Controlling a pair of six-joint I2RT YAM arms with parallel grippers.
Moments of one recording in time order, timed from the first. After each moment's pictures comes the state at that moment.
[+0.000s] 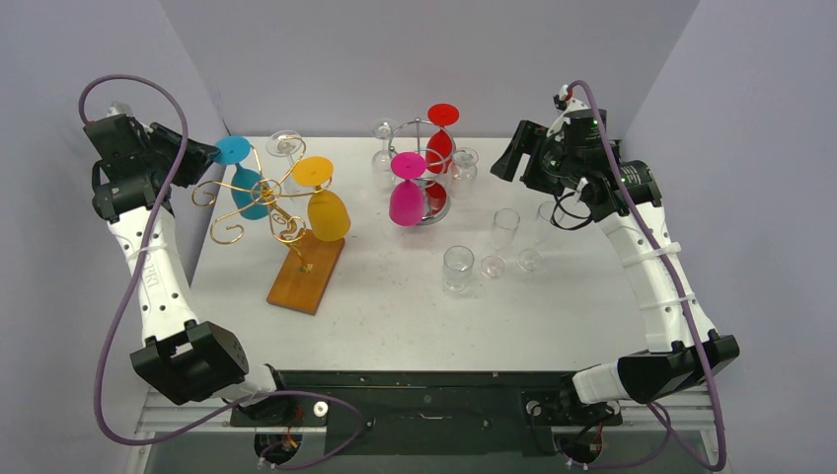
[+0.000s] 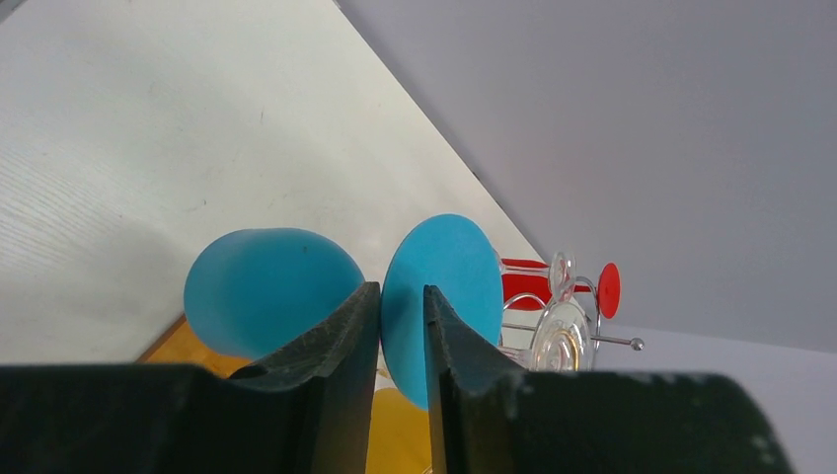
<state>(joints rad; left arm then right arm) 0.45 1.43 1.66 -0.71 0.38 -0.76 0.29 1.40 1.71 -0.90 -0.14 0.49</state>
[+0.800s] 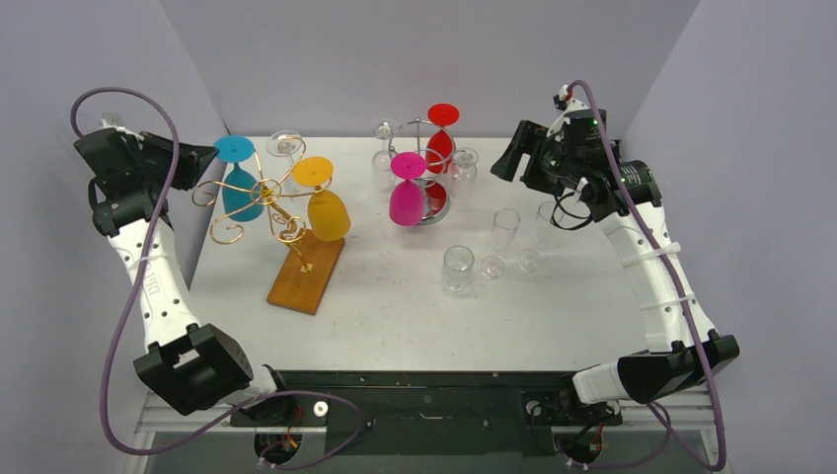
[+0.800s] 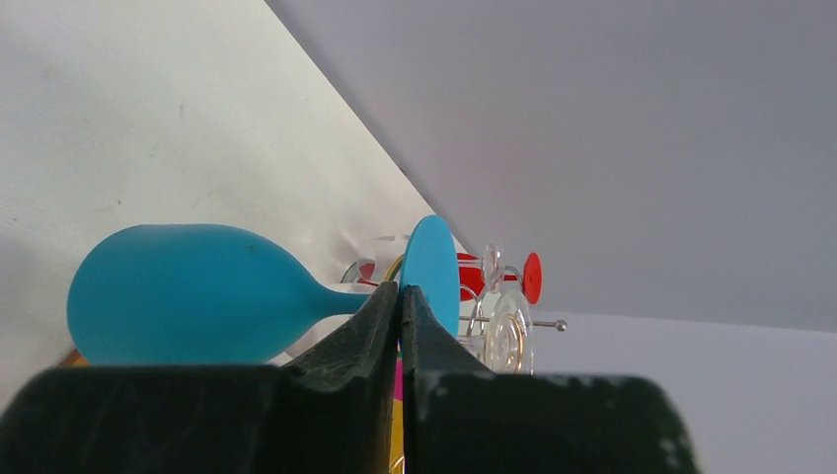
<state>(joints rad) 0.51 1.39 1.54 -0.55 0.54 -0.88 0.29 1.40 1.71 -0.90 -0.14 0.49</state>
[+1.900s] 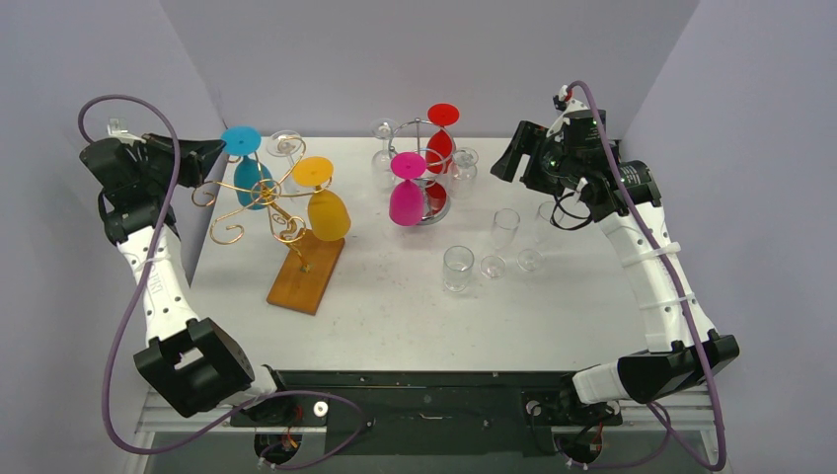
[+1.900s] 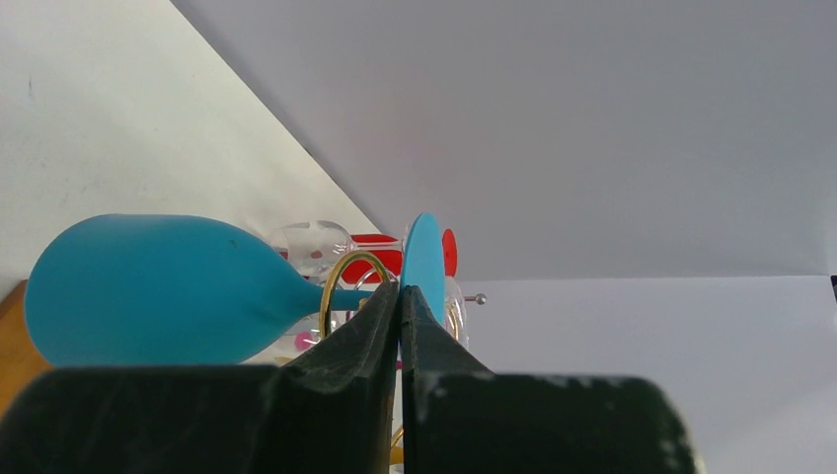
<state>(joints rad) 0.53 1.37 1.38 -0.22 0.72 -1.12 0.29 1.40 1.70 -0.90 -0.14 0.49</state>
